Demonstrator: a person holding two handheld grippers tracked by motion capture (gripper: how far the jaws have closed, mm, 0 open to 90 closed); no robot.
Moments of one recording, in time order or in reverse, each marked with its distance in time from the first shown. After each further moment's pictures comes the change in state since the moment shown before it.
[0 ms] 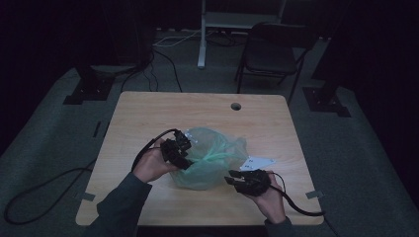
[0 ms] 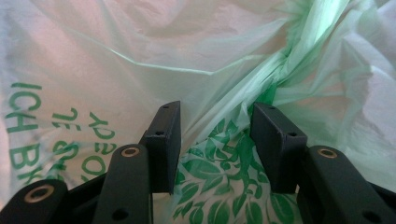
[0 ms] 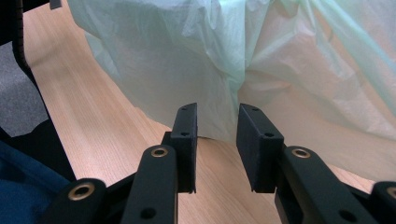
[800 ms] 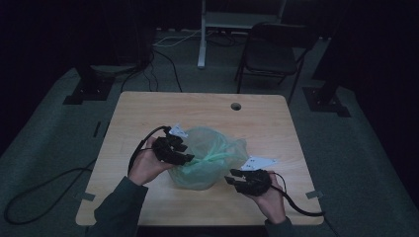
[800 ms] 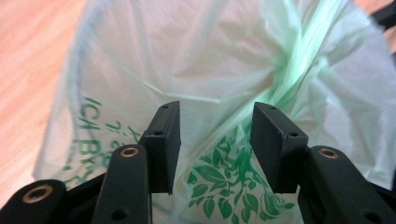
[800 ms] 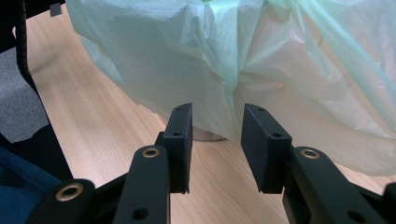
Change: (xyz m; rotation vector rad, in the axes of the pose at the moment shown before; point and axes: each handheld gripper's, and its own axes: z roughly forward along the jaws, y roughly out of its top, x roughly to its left) left arm 0.008 -0.019 -0.023 -0.270 0.001 -0.075; right arm -0.001 -0.001 -0.002 -0.021 -0.006 0.013
